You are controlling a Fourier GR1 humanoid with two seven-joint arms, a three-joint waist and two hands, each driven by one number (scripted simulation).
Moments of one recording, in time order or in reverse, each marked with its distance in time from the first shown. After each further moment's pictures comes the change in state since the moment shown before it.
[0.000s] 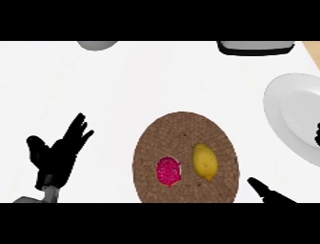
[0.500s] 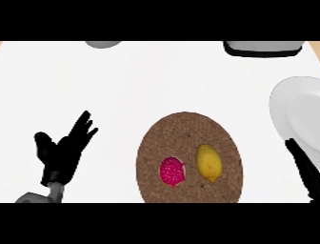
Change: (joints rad) left arm -0.029 -0.019 -0.012 0.011 -0.018 -0.005 0.015; right arm -0.020 -0.112 0.163 -0.168 0.231 0.353 0.503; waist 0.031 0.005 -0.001
